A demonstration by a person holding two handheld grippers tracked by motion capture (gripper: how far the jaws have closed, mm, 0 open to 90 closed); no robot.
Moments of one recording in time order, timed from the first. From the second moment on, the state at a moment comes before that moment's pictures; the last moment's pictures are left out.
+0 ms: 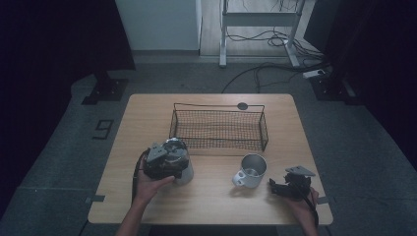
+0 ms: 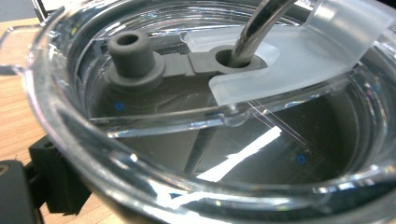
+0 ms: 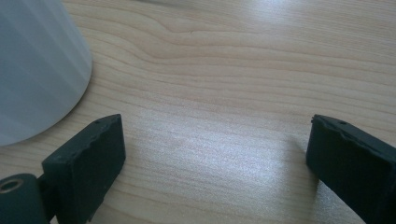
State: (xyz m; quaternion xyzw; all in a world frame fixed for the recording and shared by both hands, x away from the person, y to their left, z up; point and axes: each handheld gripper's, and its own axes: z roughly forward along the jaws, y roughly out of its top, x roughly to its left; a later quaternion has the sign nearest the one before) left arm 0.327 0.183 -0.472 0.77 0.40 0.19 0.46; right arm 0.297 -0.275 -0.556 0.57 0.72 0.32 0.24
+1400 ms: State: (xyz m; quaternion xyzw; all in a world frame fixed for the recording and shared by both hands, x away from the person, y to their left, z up) left arm 0.317 0.202 -0.421 0.75 0.39 0.20 0.49; right arm 0.297 -0.275 -0.556 0.57 0.72 0.32 0.24
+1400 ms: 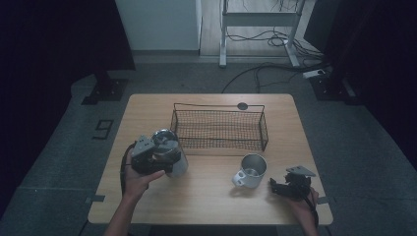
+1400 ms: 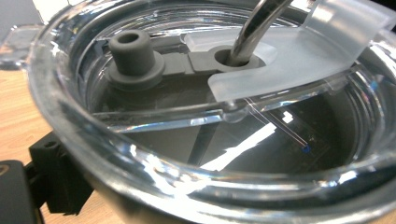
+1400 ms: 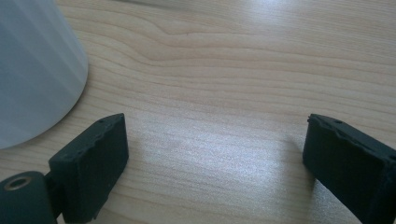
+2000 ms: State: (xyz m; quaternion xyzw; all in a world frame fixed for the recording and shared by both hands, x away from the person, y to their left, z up) left arm 0.321 0.196 -0.409 0.74 0.39 0.20 0.51; right arm 0.296 -0.275 -0.556 0.57 0.72 0.32 0.24
